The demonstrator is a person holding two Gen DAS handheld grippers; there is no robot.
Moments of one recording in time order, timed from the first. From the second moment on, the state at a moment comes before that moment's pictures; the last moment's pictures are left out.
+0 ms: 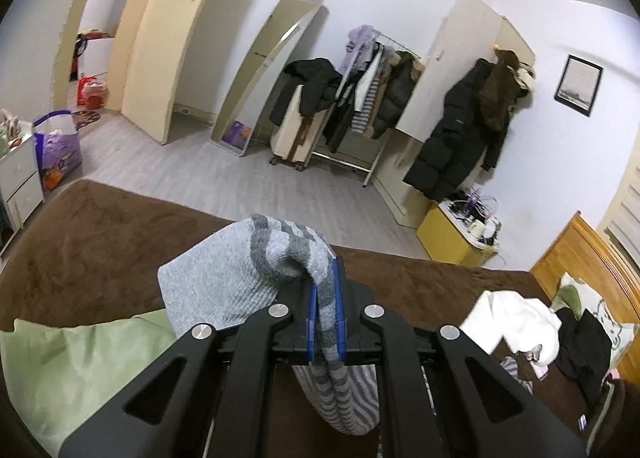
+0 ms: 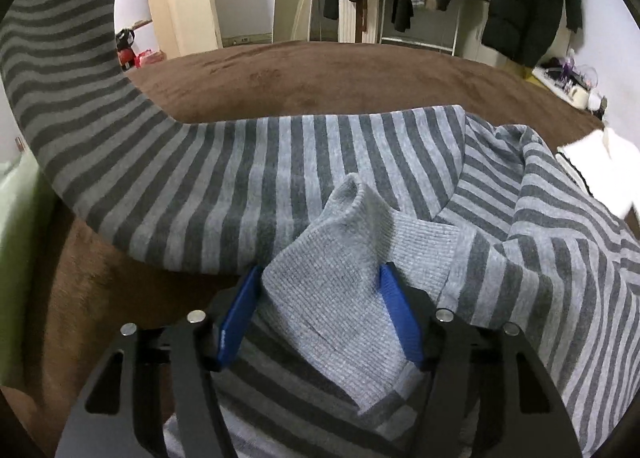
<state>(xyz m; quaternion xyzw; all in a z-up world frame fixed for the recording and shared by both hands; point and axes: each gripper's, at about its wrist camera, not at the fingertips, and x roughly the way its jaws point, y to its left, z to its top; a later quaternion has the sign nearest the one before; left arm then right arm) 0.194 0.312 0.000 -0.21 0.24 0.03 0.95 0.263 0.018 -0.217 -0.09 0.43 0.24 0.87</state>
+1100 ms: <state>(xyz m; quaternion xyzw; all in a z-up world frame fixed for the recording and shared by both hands) 0.226 -0.120 -0.095 -0.06 0.32 -0.29 0.90 0.167 -0.374 -0.128 0.02 0.45 -0.04 0.89</state>
